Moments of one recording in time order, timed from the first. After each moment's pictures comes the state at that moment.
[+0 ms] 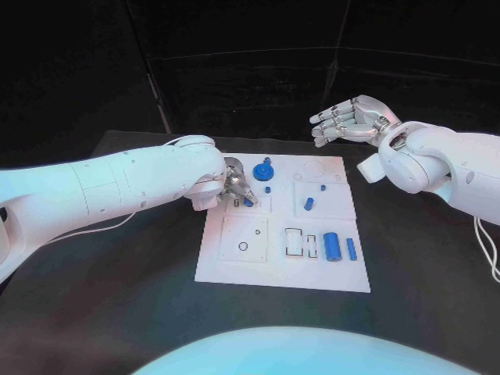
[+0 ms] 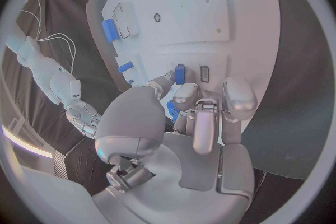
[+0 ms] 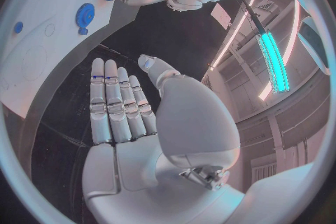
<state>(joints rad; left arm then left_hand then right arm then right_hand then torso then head) 1.30 -0.50 -0.19 1.21 -0.90 0.11 -0.57 1.12 -0.01 0.46 0.01 0.04 0.85 0.05 0.68 0.60 1.33 -0.02 1.17 1.02 1.47 -0.08 1.56 1.31 0.12 1.33 0.03 1.23 1.12 1.31 -0.74 -0.10 1.27 -0.50 -0.21 0.25 1.36 -0.10 0.27 -0.06 0.39 0.91 0.23 0.07 0.07 1.09 0.16 0.12 0.06 1.18 0.10 0.13 0.13 0.18 1.01 0.19 0.31 0.20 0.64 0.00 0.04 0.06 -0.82</state>
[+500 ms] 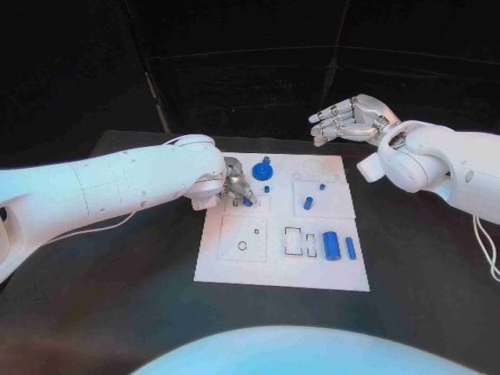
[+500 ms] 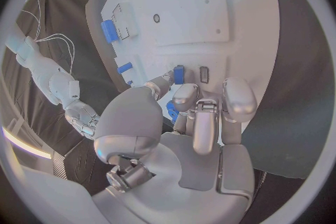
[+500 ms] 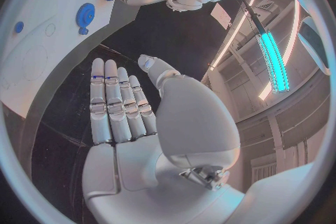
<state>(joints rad) 1.30 -0.49 -0.19 1.21 -0.90 0.12 -0.58 1.07 -0.03 0.51 -0.04 0.04 0.86 0.05 0.70 0.62 1.34 -0.03 1.17 1.02 1.46 -0.08 1.56 1.31 0.12 1.34 0.03 1.24 1.13 1.31 -0.74 -0.10 1.27 -0.50 -0.21 0.25 1.36 -0.10 0.27 -0.06 0.39 0.91 0.23 0.07 0.07 1.09 0.16 0.12 0.06 1.18 0.10 0.13 0.13 0.18 1.01 0.19 0.30 0.19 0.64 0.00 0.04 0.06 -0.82</state>
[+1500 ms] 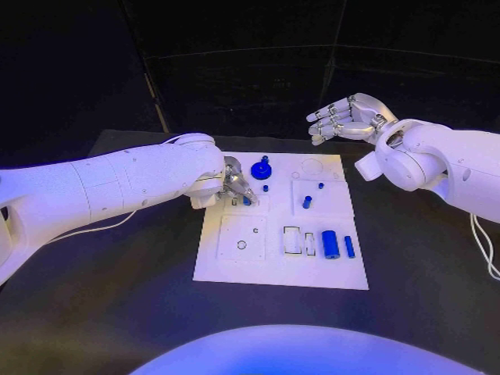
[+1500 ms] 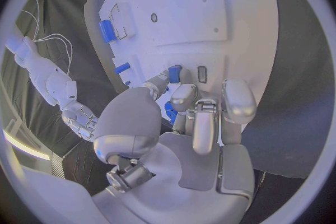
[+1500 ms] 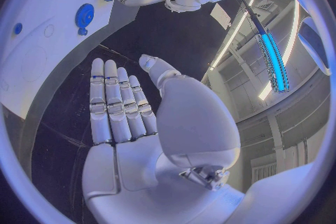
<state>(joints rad) 1.30 -0.48 -0.19 1.18 -0.90 0.13 -0.58 1.02 -0.03 0.42 0.02 0.04 0.89 0.03 0.72 0.63 1.34 -0.04 1.18 1.02 1.47 -0.08 1.56 1.31 0.12 1.34 0.02 1.25 1.15 1.31 -0.74 -0.10 1.28 -0.50 -0.21 0.25 1.35 -0.10 0.26 -0.06 0.39 0.91 0.23 0.07 0.07 1.09 0.16 0.13 0.06 1.17 0.11 0.13 0.13 0.18 1.02 0.19 0.29 0.18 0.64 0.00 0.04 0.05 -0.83</state>
